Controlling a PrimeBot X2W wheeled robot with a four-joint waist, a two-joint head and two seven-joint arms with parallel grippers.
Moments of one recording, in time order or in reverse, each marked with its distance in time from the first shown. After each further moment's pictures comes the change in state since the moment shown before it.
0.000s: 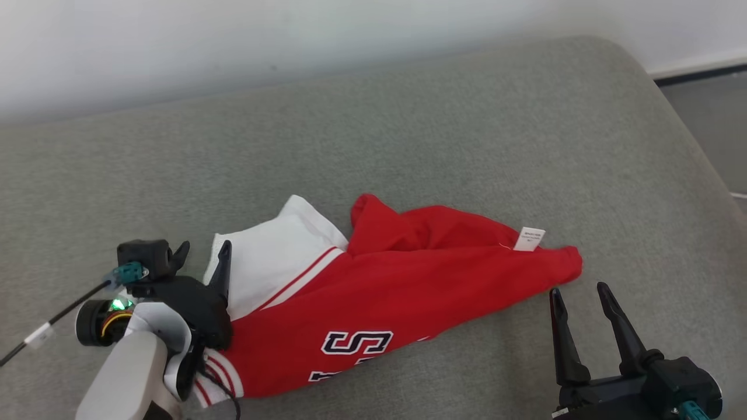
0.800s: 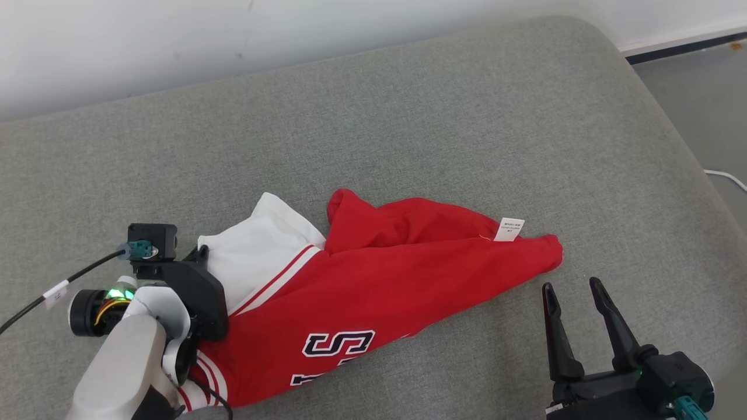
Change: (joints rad) left arm -0.068 0.023 -0.063 0.055 0.015 0.055 0.204; right arm -0.012 0.000 0.018 0.003 0.019 0.000 0.000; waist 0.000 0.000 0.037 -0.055
